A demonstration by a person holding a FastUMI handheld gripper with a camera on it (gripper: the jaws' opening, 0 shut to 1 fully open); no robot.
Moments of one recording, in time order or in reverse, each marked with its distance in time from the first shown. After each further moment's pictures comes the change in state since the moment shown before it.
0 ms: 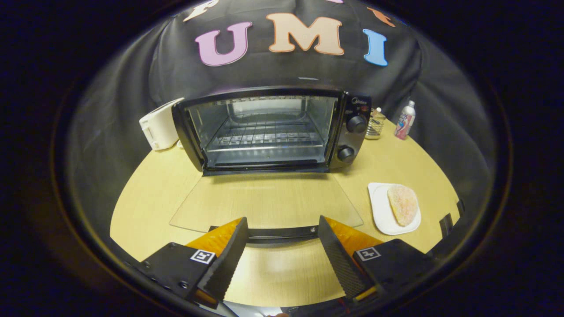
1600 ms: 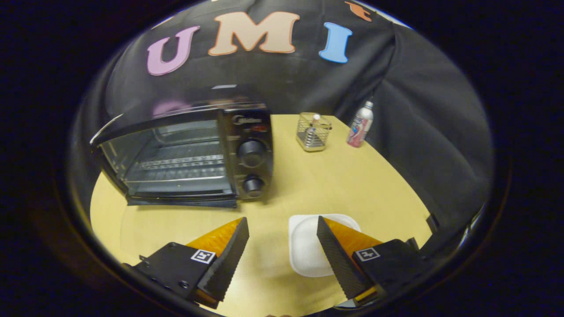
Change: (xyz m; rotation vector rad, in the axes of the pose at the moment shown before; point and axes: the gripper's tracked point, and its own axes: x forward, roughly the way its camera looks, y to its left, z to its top) arm 0.037 -0.184 0.062 0.068 -0.015 -0.291
